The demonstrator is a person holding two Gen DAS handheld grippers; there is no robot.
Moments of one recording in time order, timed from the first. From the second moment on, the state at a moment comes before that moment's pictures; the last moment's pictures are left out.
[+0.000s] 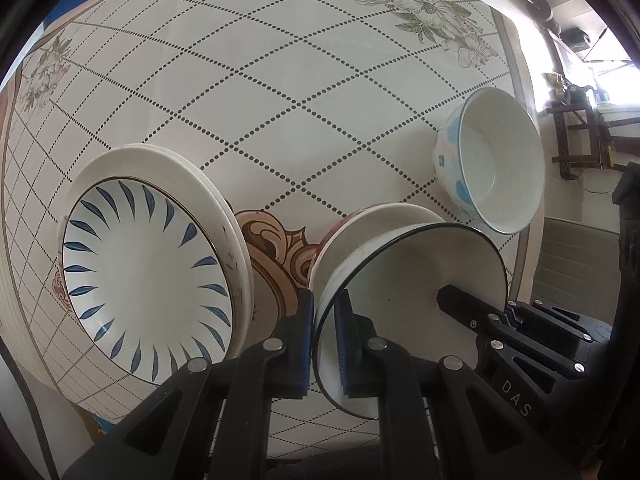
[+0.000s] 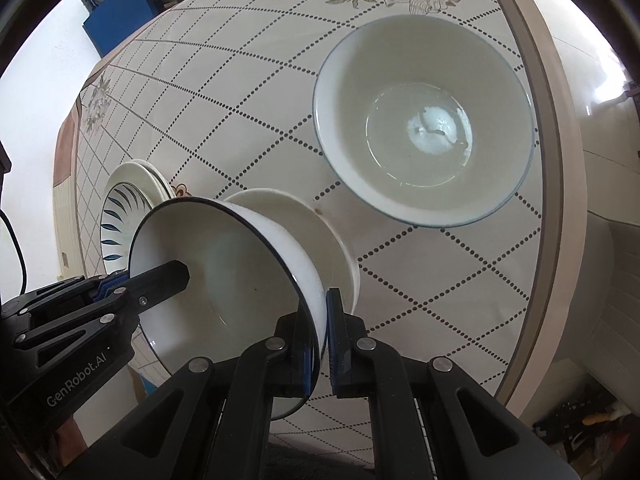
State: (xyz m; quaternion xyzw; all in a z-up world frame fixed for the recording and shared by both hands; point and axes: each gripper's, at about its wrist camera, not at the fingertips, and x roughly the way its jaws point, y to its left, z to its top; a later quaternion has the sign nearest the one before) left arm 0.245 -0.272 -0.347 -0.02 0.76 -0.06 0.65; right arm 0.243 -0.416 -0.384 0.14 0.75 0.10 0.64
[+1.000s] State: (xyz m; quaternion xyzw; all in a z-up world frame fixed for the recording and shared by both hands) left arm 0.246 -0.254 -0.371 -0.04 0.78 -0.04 0.63; right arm 0.259 -0.416 -0.401 0.13 0.78 0.08 0.60
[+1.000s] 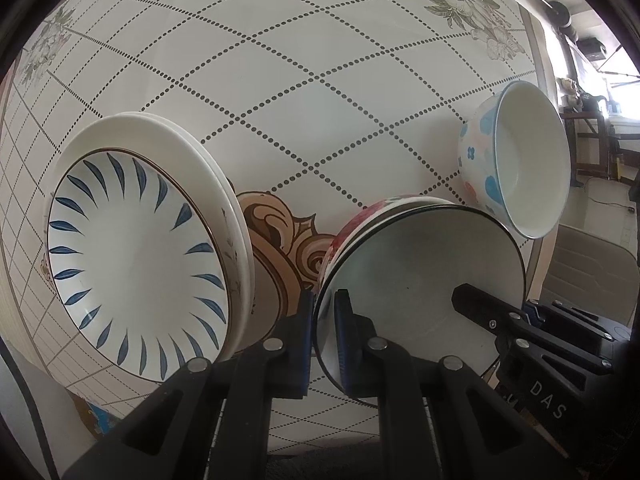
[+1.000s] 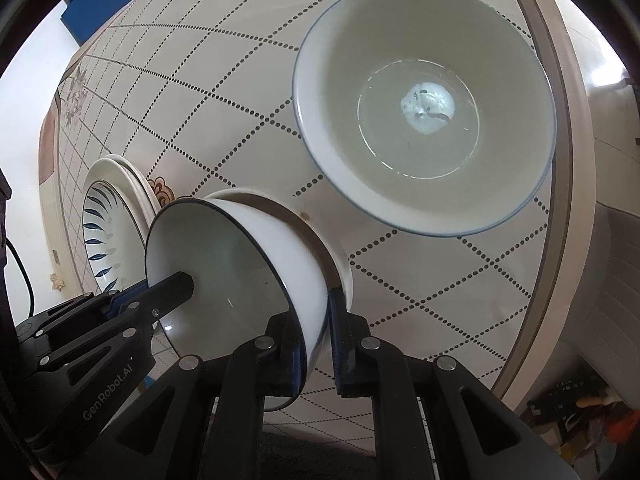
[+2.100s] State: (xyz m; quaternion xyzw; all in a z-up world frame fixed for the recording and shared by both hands) left arm 0.237 -0.262 -0.334 -0.05 0.75 -0.03 0.66; right arm 0.249 -0.439 -0.376 0.16 0.76 0.10 0.62
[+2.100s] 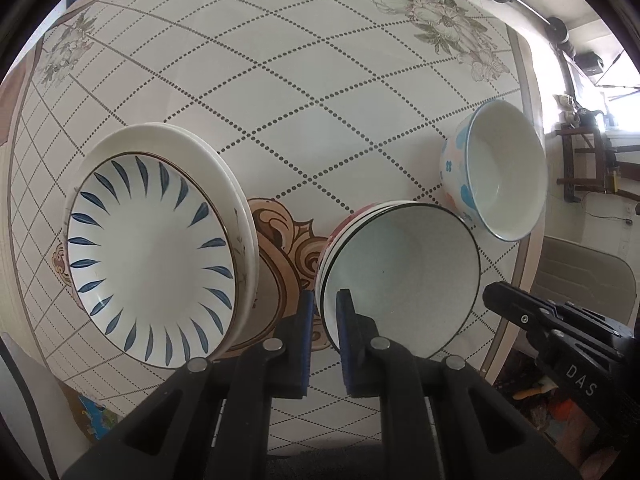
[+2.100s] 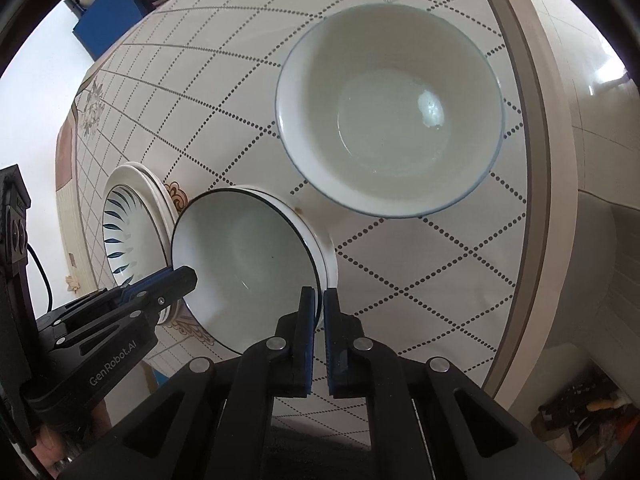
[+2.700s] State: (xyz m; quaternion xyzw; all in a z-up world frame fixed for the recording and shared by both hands) left arm 0.341 -0.352 -0.335 -0.02 0.74 -0.08 0.66; right arm 0.298 -0.543 -0.366 0.23 0.69 0.03 0.68
